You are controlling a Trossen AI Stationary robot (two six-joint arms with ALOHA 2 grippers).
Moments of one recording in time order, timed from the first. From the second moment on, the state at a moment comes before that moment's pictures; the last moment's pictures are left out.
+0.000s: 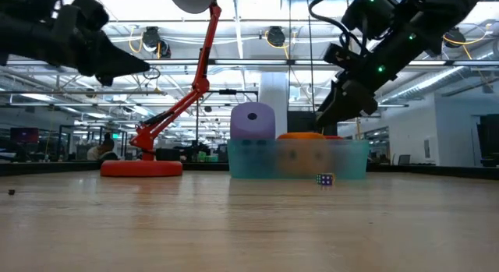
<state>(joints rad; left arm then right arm) -0.05 0.59 0.15 0.31 -0.24 -0.03 -0.13 1.27 0.58 0.06 0.36 -0.24</state>
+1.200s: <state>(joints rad) 0.10 1.88 1.26 0.23 0.05 0.25 -0.05 1.27 0.44 0.47 0.33 -0.41</state>
